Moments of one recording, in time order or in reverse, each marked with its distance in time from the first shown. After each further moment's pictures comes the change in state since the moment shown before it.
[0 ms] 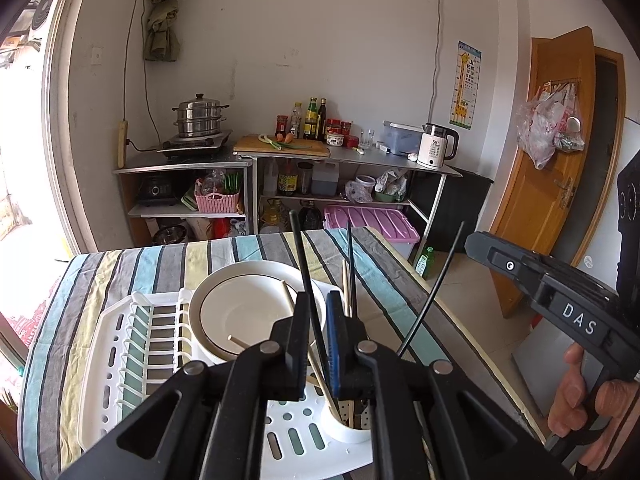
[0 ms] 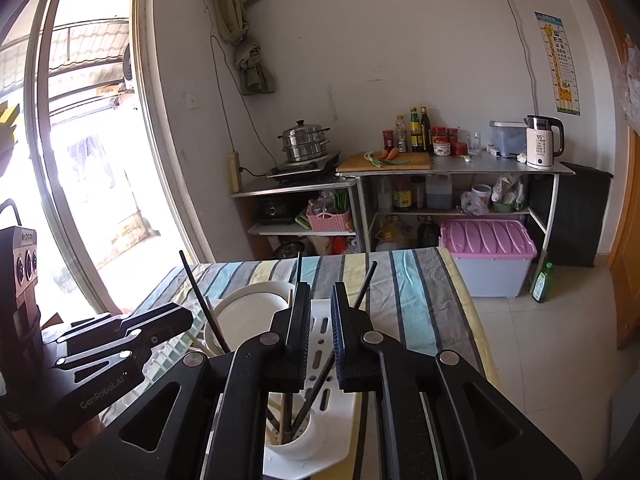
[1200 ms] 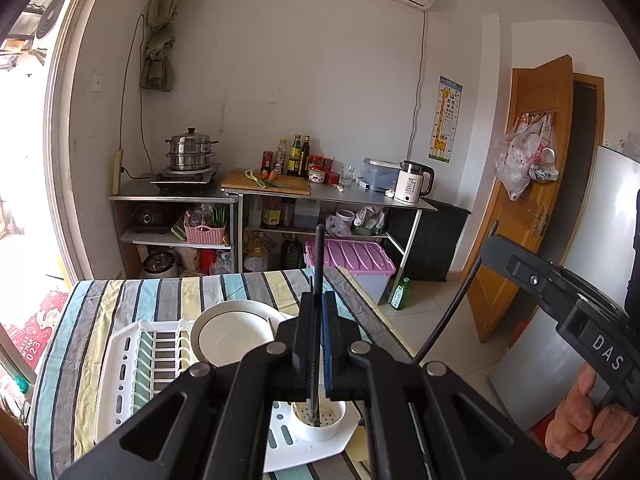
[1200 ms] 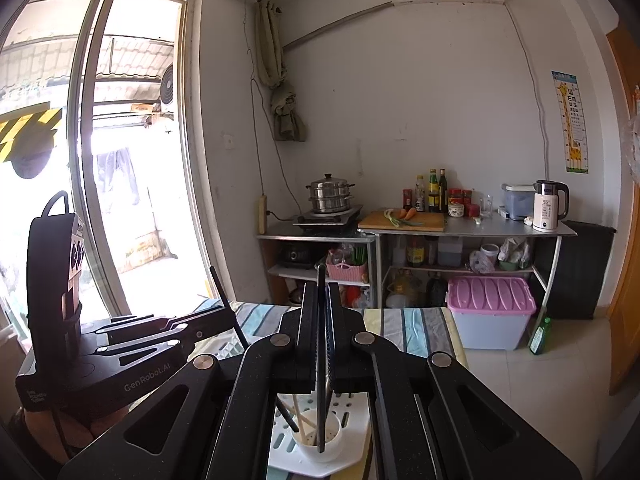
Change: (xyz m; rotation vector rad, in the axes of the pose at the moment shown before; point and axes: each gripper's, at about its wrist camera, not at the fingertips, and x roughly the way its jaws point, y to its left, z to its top) left arm -0.070 -0.015 0.031 -0.016 -0.103 -0.068; right arm -0.087 0.044 0.030 -0.098 -0.166 0.046
